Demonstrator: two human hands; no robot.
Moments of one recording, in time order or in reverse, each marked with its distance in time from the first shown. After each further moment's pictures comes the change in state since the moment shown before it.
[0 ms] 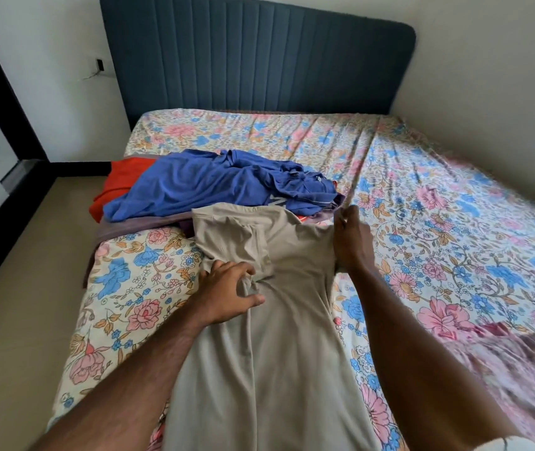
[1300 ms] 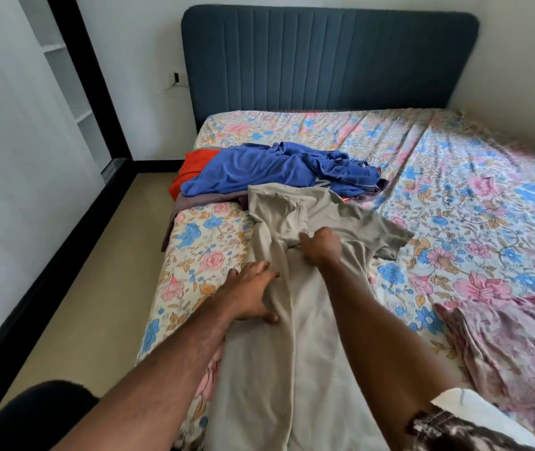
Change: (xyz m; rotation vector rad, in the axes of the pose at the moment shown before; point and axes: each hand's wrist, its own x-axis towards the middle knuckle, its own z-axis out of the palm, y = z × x) left_hand -0.127 0.009 -0.011 0.297 -0.221 -0.059; right_hand -0.124 -0.058 0.067 -0.051 -0.343 0.136
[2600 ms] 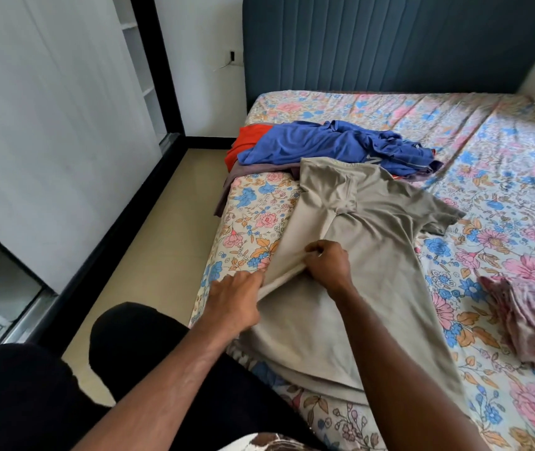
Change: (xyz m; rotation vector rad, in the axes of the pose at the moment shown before) left_hand -0.169 -0.027 0.037 0.104 0.186 -0.311; right_hand -0.166 0.007 0.047 0.184 -0.162 -0.201
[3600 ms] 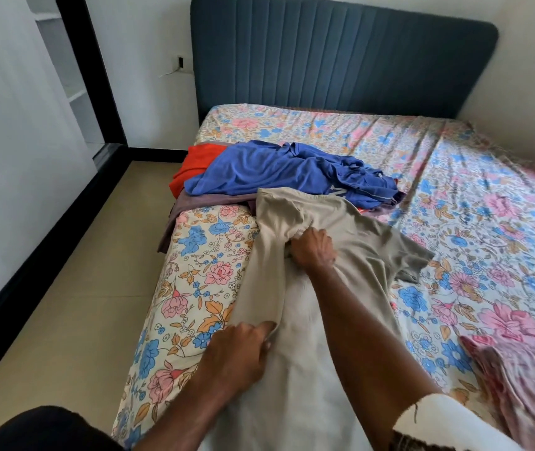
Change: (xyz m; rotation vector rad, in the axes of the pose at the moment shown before) left_hand 0.113 0.042 0.021 -0.213 0.028 0.278; right_hand 0.205 -0.009 -0.018 -0.521 0.120 0.166
